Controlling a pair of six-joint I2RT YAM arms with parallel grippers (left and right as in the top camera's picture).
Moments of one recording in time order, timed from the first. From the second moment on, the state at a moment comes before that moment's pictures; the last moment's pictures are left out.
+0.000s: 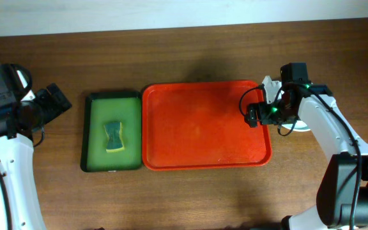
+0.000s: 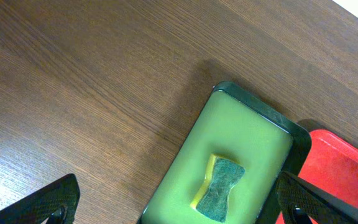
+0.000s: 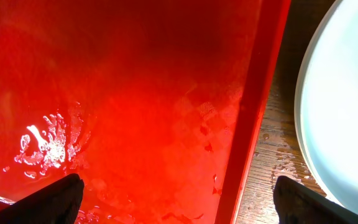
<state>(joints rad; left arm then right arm) 0.30 1.41 1.44 -1.03 -0.01 -0.28 -0.04 1.70 1.17 -0.82 -0.26 -0.11</state>
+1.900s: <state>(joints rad) 0.30 1.41 1.44 -1.03 -0.01 -0.28 0.12 0.01 0.01 -0.07 -0.04 -0.13</state>
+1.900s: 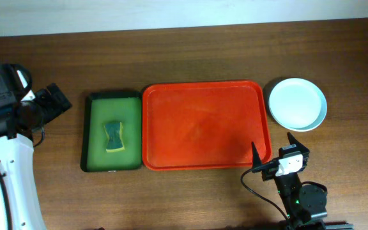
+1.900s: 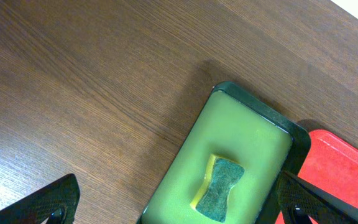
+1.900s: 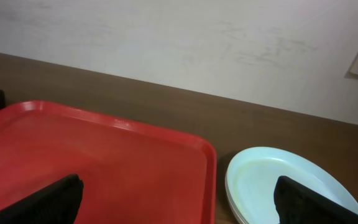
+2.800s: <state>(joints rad) 0.30 1.41 1.44 -1.03 -0.01 -0.28 0.12 0.01 0.01 -0.07 0.04 -0.02</state>
